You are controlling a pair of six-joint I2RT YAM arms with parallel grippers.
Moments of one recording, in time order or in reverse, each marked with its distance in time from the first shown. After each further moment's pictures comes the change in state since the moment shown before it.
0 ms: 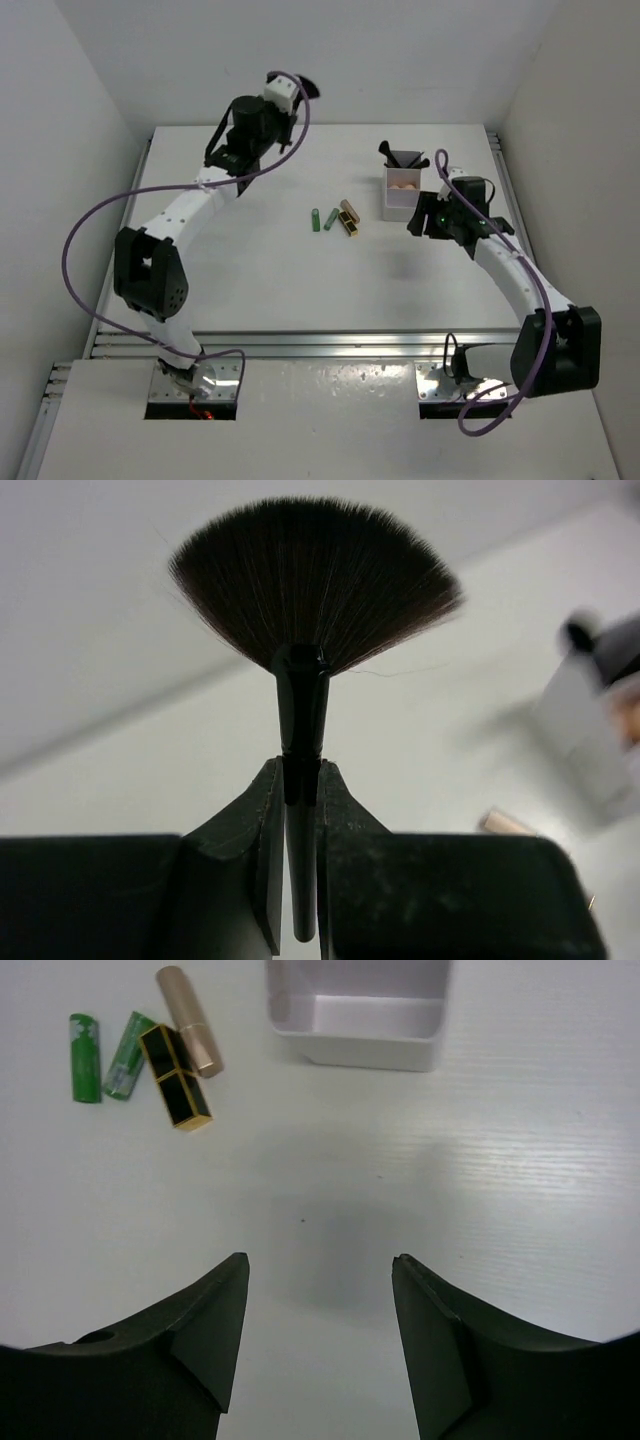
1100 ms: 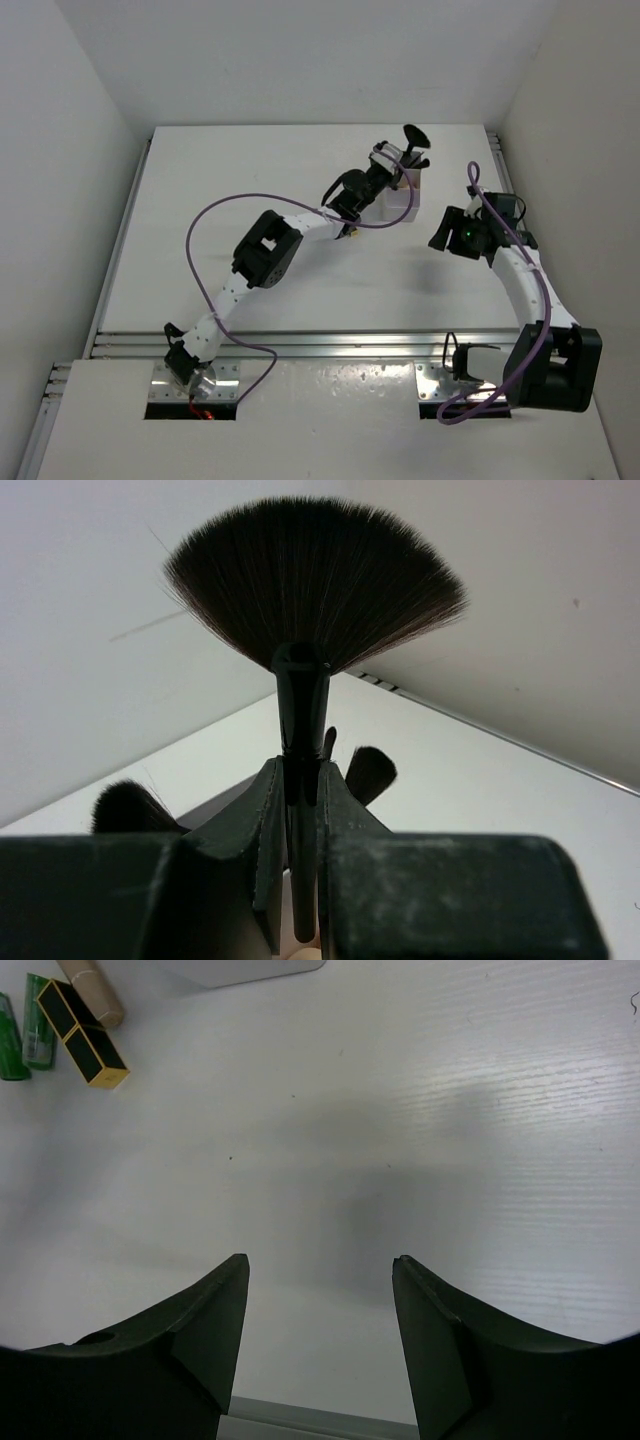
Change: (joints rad) left arm -0.393 0.870 0.451 0.959 0.004 -0.111; right arm -0.254 -0.102 -0.107 -0.127 -0.137 -0.021
